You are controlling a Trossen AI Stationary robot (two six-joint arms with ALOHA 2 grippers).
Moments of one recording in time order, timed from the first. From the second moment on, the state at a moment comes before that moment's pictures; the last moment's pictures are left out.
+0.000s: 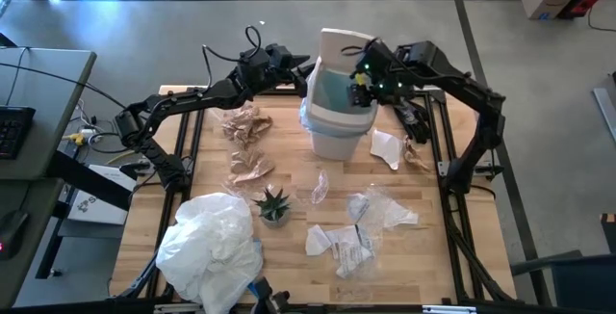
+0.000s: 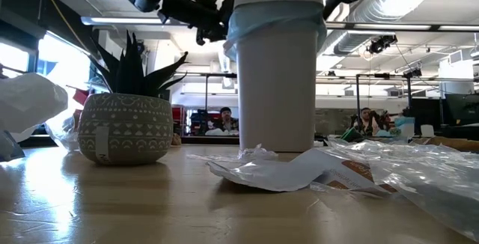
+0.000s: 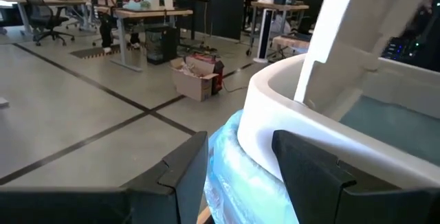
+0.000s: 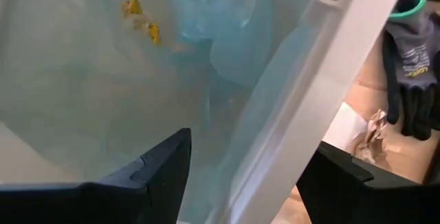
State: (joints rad) left arm 0.55 1.60 1.18 0.34 -0.02 -0.08; right arm -0.41 1.73 2.08 -1.57 0.06 0.91
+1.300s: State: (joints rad) left arm 0.55 1.60 1.18 0.30 0.01 -0.09; right arm -0.52 1.71 2.08 -1.57 -0.01 0.83
